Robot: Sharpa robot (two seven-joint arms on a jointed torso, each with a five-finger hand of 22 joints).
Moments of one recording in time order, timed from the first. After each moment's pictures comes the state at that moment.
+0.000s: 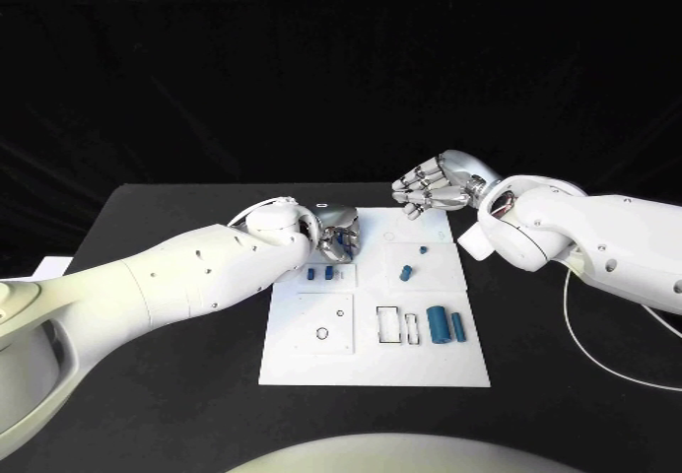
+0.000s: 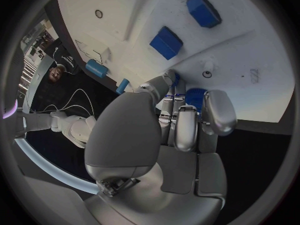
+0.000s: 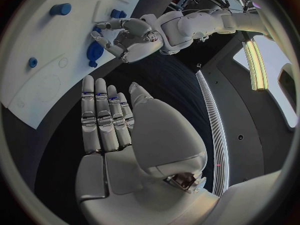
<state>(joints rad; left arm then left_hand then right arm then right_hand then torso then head) 1.18 -0.40 -0.03 1.12 -1.54 -0.05 -0.07 1.47 -0.12 0.50 -0.05 0.05 1.15 0.12 0.18 0.09 1.23 0.07 0.22 0.08 1.47 -0.03 1.38 1.16 0.11 1.46 0.07 1.12 1.31 1.25 -0.87 -0.02 1.54 -0.76 -0.33 -0.01 1.49 0.03 0.07 0.20 0.24 0.91 0.22 0.14 0.07 1.00 0.16 0.25 0.06 1.16 0.11 0.06 0.19 0.17 0.99 0.21 0.33 0.20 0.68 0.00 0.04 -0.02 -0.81</state>
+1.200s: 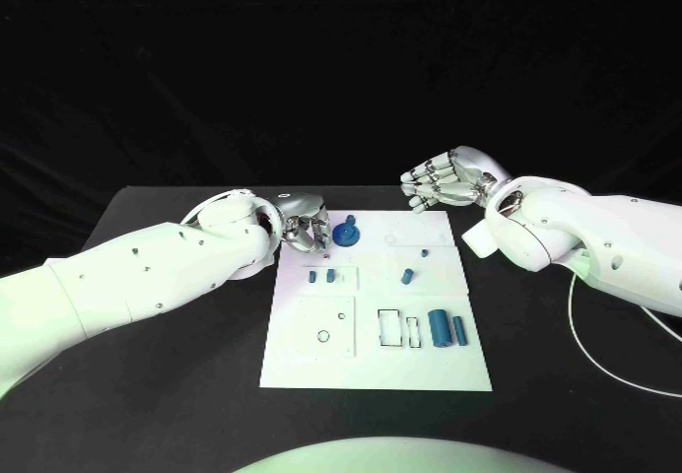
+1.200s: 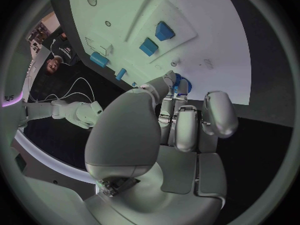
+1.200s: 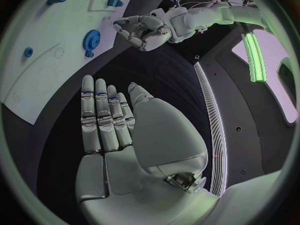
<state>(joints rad) 1.19 -0.58 0.00 1.26 -1.48 -0.08 -0.09 1.46 -0.11 0.53 -0.08 0.04 1.17 0.11 0.18 0.10 1.24 0.08 0.22 0.08 1.47 -0.03 1.38 1.15 0.09 1.46 0.07 1.14 1.31 1.25 -0.87 -0.02 1.51 -0.68 -0.37 0.05 1.48 0.02 0.12 0.18 0.24 0.92 0.22 0.12 0.07 1.02 0.16 0.21 0.06 1.16 0.11 0.06 0.13 0.17 1.01 0.21 0.29 0.16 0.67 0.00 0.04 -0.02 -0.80</state>
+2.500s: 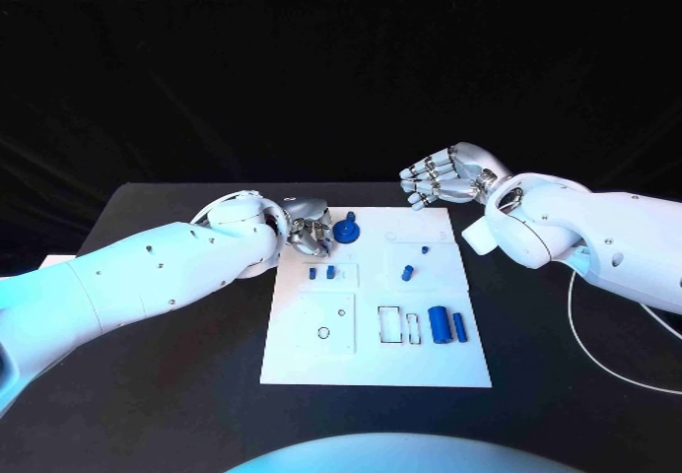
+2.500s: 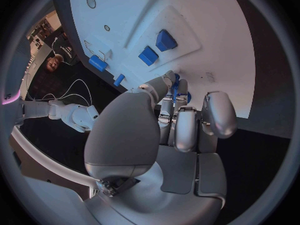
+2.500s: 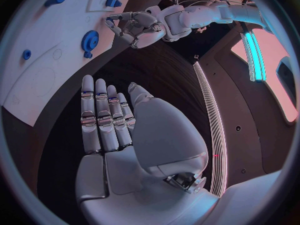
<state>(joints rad) 1.18 -0.54 0.00 1.22 -1.47 -0.03 -0.10 1.45 -0.12 0.53 -0.09 0.05 1.18 0.11 0.18 0.10 1.24 0.08 0.22 0.08 1.47 -0.03 1.38 1.15 0.09 1.46 0.07 1.14 1.31 1.25 -0.87 -0.02 1.51 -0.68 -0.37 0.06 1.47 0.02 0.13 0.18 0.24 0.92 0.22 0.11 0.07 1.02 0.16 0.21 0.06 1.16 0.11 0.06 0.12 0.17 1.02 0.21 0.28 0.16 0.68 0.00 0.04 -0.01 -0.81</state>
